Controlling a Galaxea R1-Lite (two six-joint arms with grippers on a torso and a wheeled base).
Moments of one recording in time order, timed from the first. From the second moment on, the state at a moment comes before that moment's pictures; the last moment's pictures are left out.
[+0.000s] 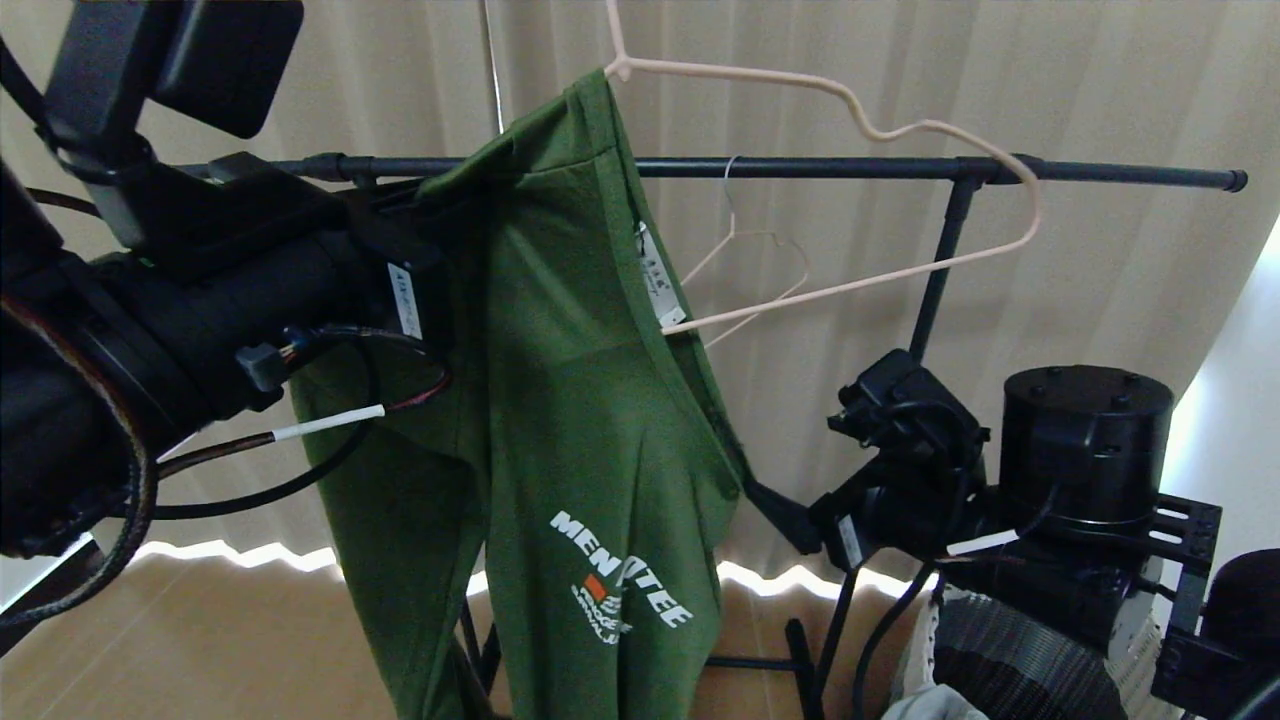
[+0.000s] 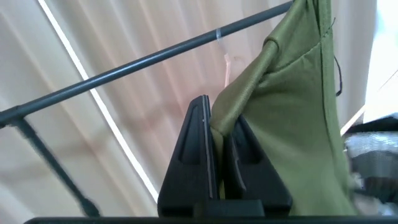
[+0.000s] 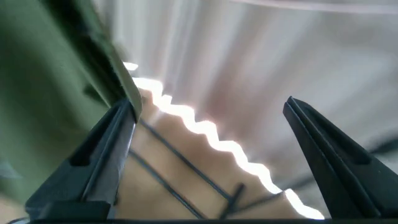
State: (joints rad) left arm -0.66 1.38 -0.89 -0.65 0.19 0.34; right arm 0.64 1.66 -0.63 -0.71 -0.17 -0.15
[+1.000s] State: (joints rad) left arm -0.44 1.30 -0.66 -0.66 0.19 0.64; right arm 0.36 1.51 -0.65 -0.70 -0.18 -0.21
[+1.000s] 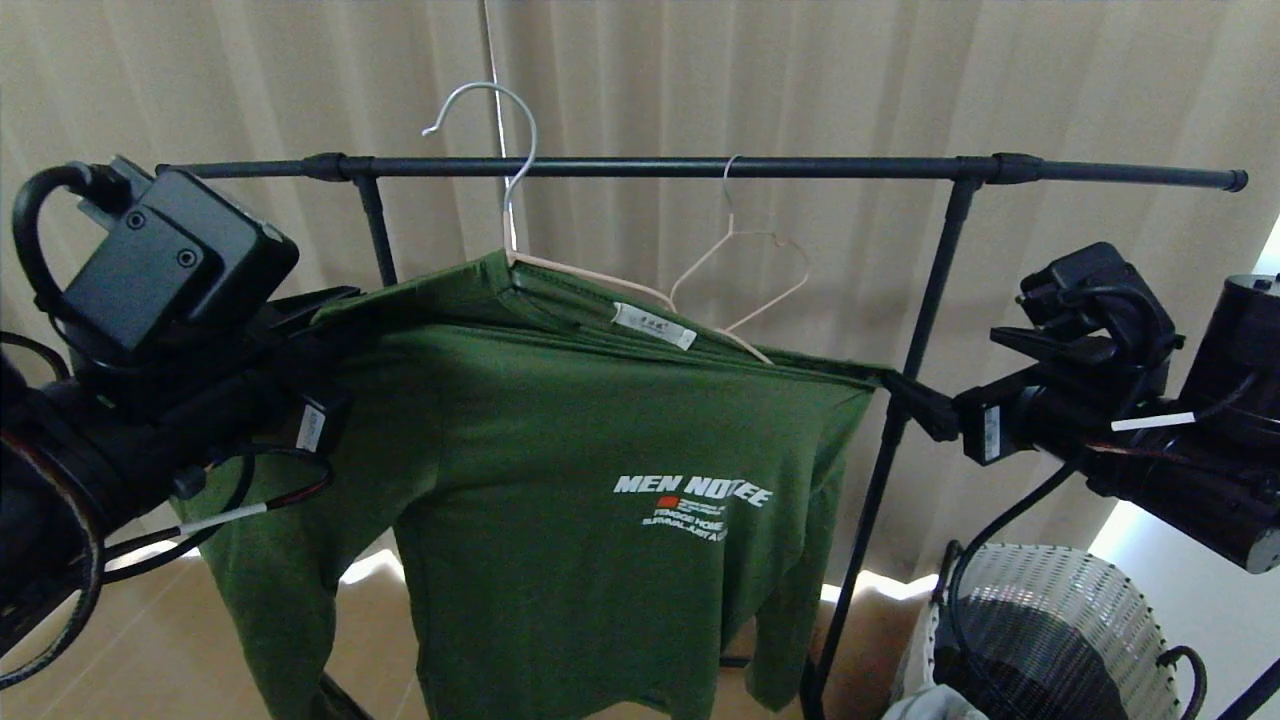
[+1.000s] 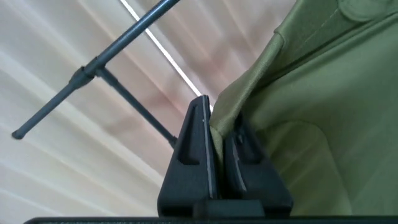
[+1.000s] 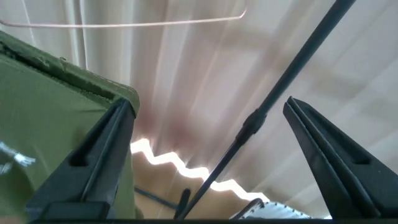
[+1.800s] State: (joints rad) left arm -0.47 1.33 -0.65 -0.67 0.19 0.61; right arm 0.70 1.47 -0.76 -0.60 -0.17 -0.33
